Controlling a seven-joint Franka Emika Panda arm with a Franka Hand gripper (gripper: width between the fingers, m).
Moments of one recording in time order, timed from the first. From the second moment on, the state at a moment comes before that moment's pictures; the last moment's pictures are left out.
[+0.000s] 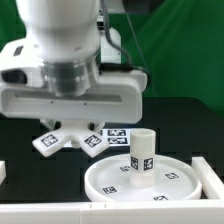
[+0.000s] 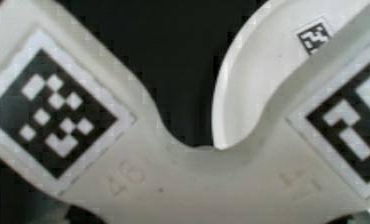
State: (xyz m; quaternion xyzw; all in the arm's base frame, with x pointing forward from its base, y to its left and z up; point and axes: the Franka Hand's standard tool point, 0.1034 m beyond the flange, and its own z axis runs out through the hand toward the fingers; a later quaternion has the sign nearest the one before) arm 0.599 -0.067 0.104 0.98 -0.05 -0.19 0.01
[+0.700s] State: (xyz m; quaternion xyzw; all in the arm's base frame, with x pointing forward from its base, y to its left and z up) arm 0.593 -0.010 0.122 1.00 -0.05 0.07 0.01
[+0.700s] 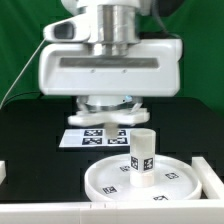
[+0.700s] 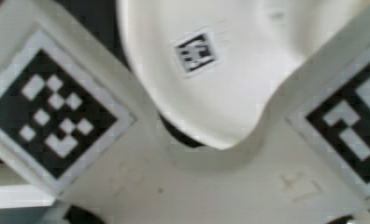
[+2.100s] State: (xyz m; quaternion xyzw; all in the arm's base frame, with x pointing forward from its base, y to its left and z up) arm 0.565 0.043 0.129 1.00 -0.08 0.02 -0.01
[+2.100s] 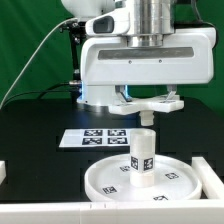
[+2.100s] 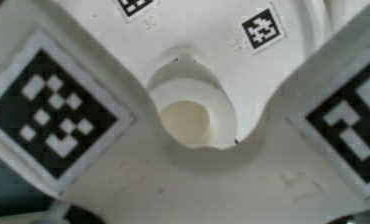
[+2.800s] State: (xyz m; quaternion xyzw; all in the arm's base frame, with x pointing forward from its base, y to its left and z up) arm 0.556 0.039 0.103 1.00 -0.08 -0.01 0.00
